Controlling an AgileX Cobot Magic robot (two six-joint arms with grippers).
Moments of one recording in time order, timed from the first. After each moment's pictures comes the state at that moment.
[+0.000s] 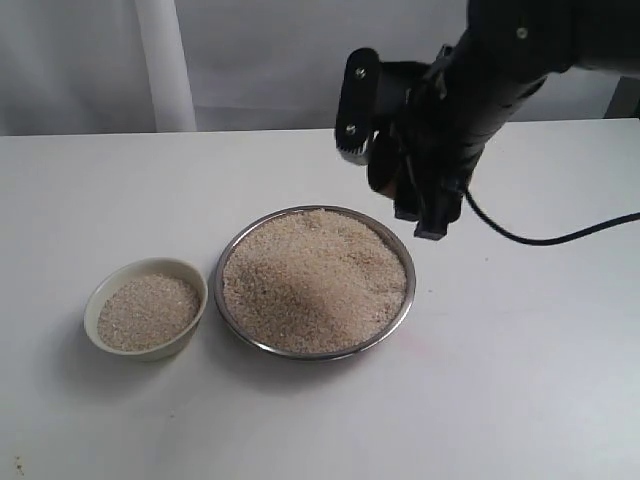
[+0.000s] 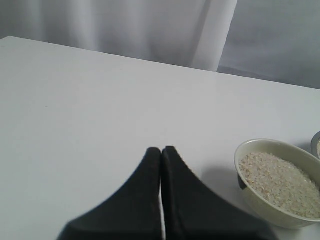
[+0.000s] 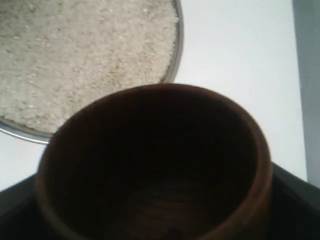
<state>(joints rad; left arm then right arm) 0.07 0.00 0.00 0.19 0.34 -0.34 0.56 1.73 -1.39 -0.22 0.84 -0.77</state>
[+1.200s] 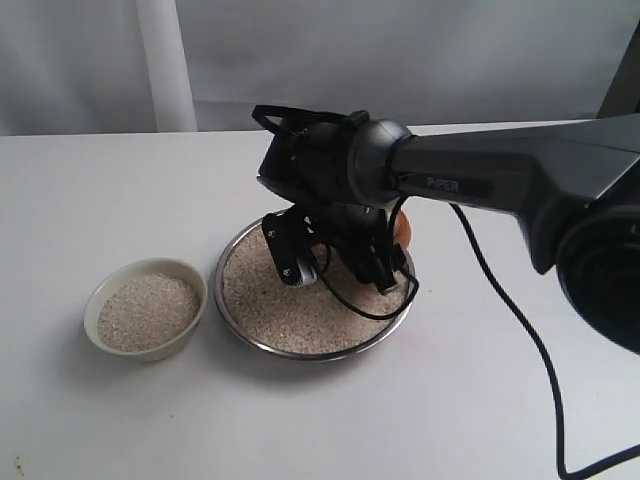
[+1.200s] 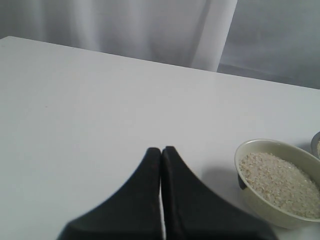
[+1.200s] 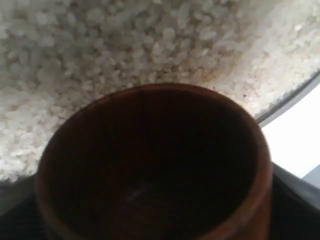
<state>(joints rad) 0.07 0.00 0.00 0.19 0.34 -0.34 0.74 2.28 -1.74 -0.65 1.11 -0.83</state>
